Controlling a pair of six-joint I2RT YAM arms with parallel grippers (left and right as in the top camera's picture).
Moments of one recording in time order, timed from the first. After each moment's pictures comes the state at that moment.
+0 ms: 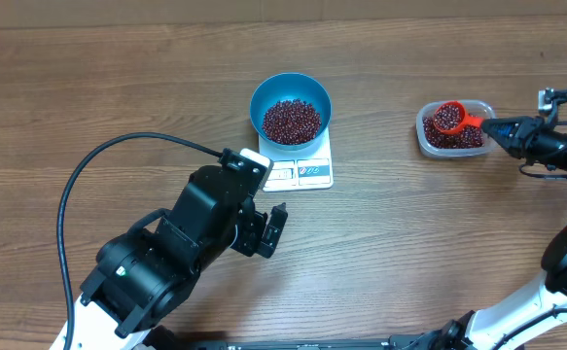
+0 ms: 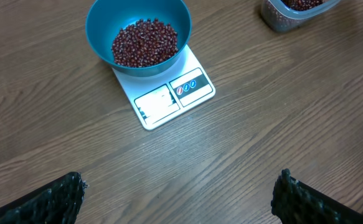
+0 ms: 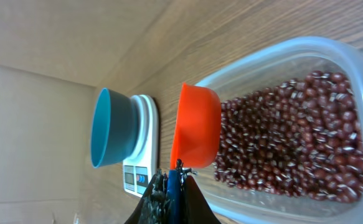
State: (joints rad) left arm -0.69 1.02 1.20 -0.98 -0.10 -0.20; right arm -0.61 1.96 1.38 -0.82 -1.13 -0.24
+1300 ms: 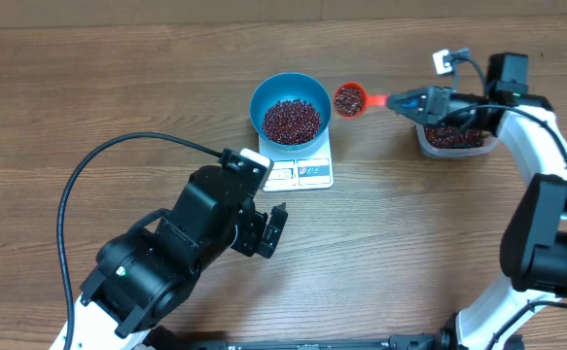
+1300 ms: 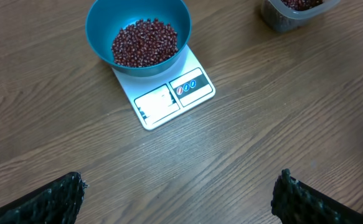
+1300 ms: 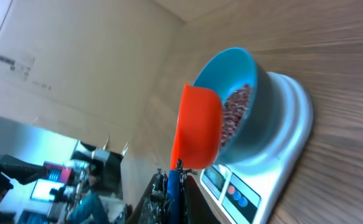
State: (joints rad) left arm -0.69 1.02 1.20 -0.98 -0.10 -0.20; right arm -0.16 1.93 1.38 -0.54 -1.34 -0.07
